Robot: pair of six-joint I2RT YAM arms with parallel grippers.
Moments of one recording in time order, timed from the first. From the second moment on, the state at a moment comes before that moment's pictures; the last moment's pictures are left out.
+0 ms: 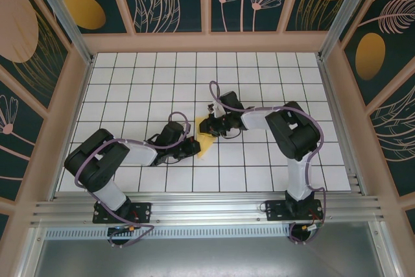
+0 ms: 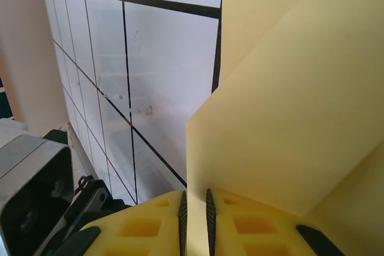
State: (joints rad) left arm -0.69 1.65 0.51 0.37 0.35 -0.95; right arm 0.60 1.99 1.07 0.00 -0.77 0.73
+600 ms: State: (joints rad) left arm -0.69 1.65 0.53 0.34 0.36 -0.94; right arm 0.60 2.05 1.11 -0.01 -0.79 0.71
